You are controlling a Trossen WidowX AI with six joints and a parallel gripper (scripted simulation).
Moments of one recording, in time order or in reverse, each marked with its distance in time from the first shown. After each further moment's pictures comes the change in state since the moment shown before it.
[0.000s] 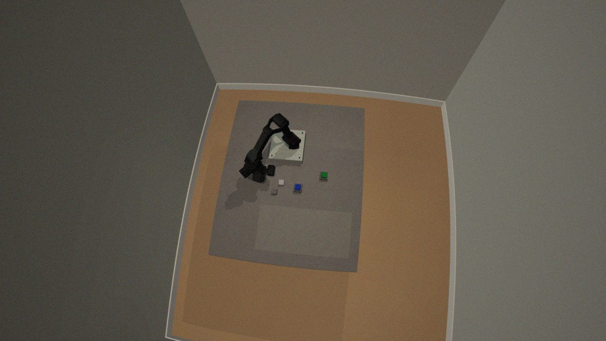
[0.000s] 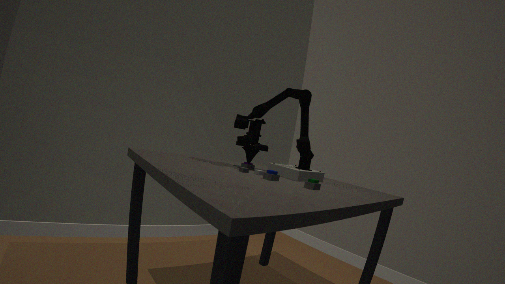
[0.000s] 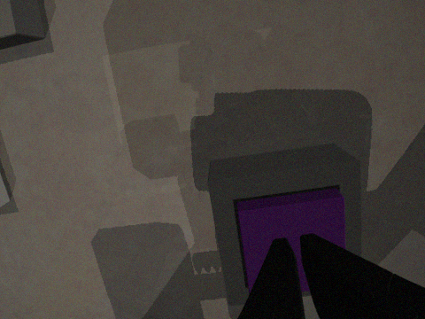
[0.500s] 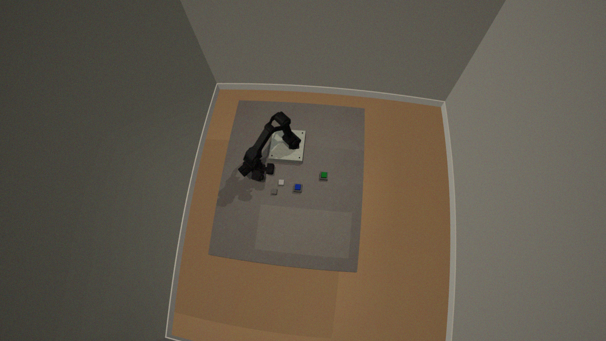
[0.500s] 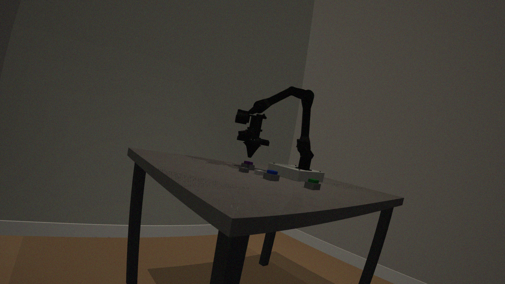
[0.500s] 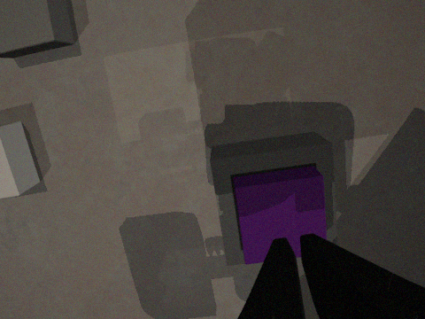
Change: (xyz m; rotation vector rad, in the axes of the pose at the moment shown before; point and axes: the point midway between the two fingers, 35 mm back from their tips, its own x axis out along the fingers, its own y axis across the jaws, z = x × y) arm -0.026 0.000 0.000 0.000 0.000 0.000
